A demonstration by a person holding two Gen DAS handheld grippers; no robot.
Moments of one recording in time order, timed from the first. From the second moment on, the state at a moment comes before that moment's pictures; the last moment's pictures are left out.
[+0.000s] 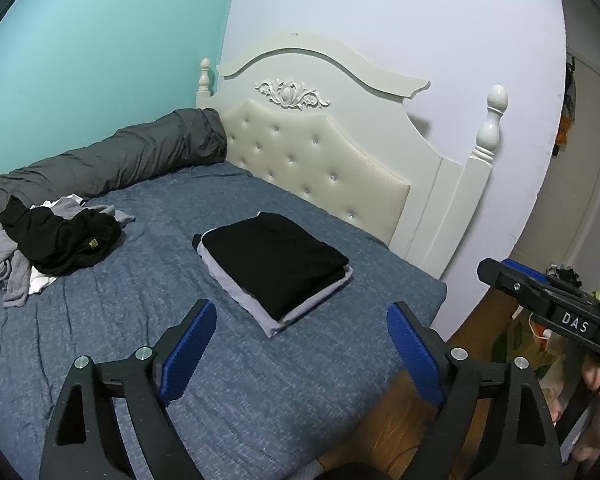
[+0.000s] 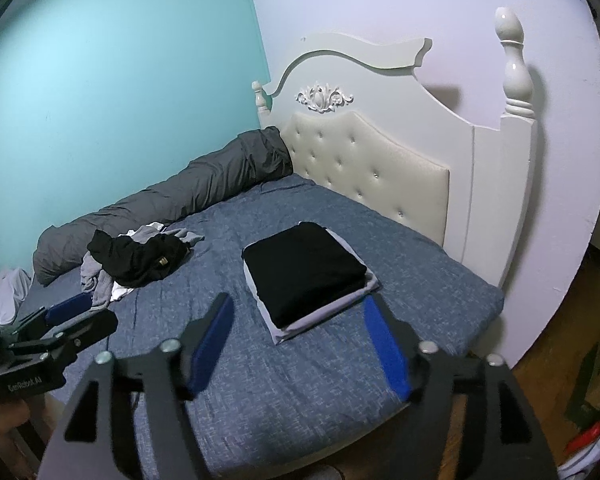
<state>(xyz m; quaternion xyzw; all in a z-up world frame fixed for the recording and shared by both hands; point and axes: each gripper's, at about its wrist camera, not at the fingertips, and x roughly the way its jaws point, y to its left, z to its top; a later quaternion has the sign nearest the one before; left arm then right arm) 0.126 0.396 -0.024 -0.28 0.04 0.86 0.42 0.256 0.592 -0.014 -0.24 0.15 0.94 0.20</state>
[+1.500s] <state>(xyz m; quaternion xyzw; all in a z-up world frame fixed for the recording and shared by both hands) 0.143 0.385 -0.028 -0.27 0.05 0.87 0.42 0.269 0.568 -0.021 -0.23 0.14 0.94 0.21</state>
